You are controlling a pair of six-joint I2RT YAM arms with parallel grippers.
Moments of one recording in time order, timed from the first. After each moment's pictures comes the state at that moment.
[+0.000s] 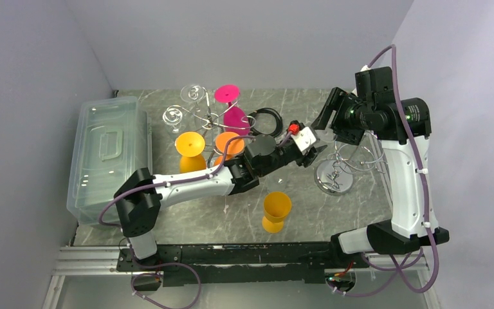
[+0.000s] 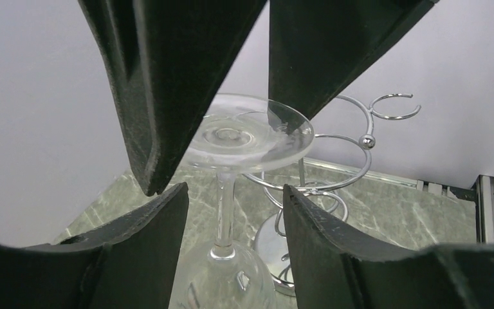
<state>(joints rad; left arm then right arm) -1.13 1.74 1.36 0.55 -0.03 0.18 0.24 1.39 2.06 -1.52 -0.06 0.63</state>
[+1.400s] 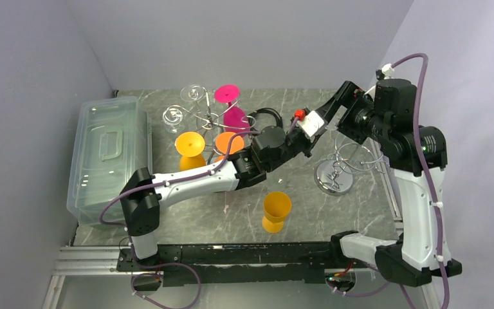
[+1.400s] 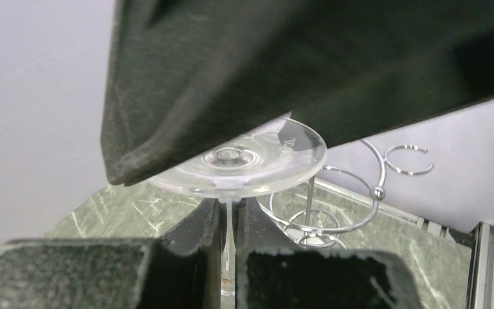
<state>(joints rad) -1.15 1.79 1.53 0.41 -0.16 0.11 0.24 1.21 1.91 -1.27 -0.07 0.69</state>
